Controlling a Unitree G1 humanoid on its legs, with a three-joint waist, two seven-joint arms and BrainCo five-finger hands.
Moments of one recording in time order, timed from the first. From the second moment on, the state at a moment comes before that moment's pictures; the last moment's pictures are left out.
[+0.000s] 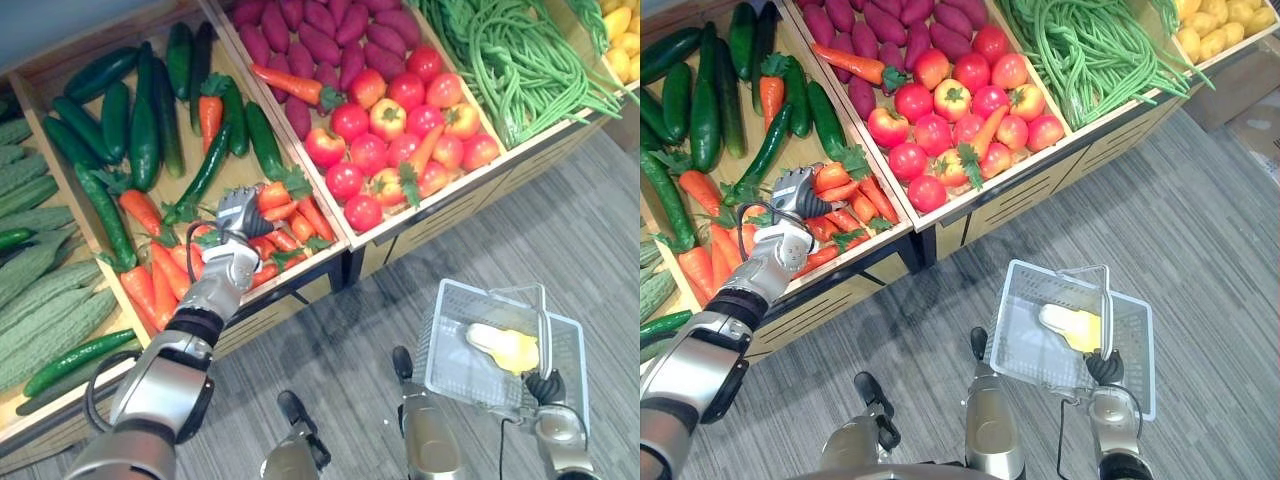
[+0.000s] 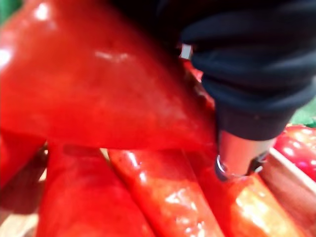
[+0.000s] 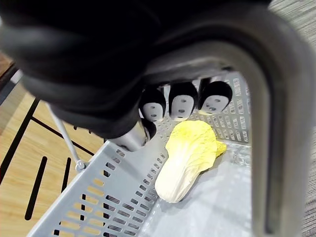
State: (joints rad) left arm -0.74 0.52 -0.33 0.81 0.57 -0.13 0.46; right arm -0.02 -0.29 -0.27 0.82 -0.16 -0.15 -0.24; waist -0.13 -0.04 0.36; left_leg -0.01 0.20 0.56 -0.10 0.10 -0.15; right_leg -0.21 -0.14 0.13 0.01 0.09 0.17
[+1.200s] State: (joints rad) left arm -0.54 0.63 -0.76 0.17 0.55 -0.42 0.34; right arm 0.00 -0.63 -0.10 0.44 -0.32 -0.33 0.14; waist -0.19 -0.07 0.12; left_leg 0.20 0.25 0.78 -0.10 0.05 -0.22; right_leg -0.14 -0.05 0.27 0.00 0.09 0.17
